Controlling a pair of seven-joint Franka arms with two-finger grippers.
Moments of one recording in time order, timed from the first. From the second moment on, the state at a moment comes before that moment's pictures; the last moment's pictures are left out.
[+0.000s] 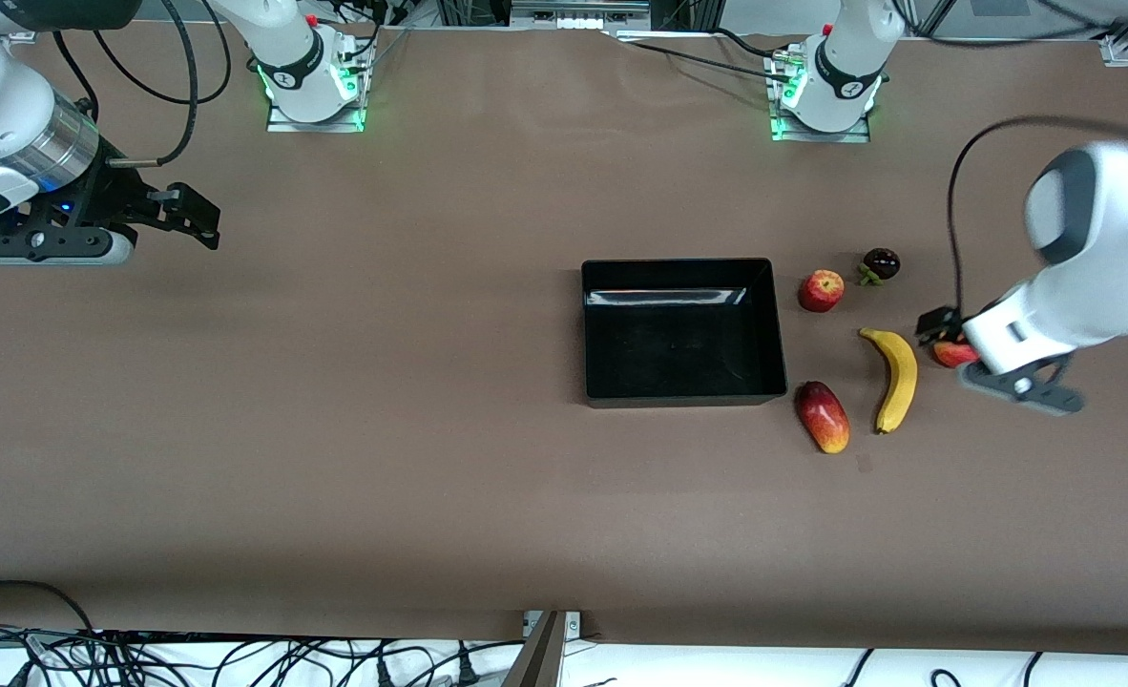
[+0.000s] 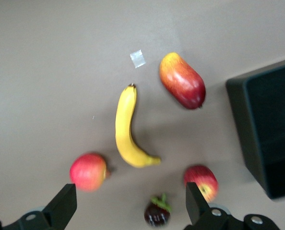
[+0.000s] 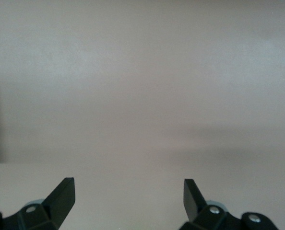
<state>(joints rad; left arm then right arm) -0.07 0.24 0.08 -1.64 0.04 1.78 0.26 0.33 0.02 -0.16 -1.63 -0.01 1.63 0.17</state>
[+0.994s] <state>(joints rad) 0.02 0.03 -0.04 -1.57 0.05 1.59 0.07 0.33 0.02 -0.16 -1.63 -0.01 1.63 0.17</state>
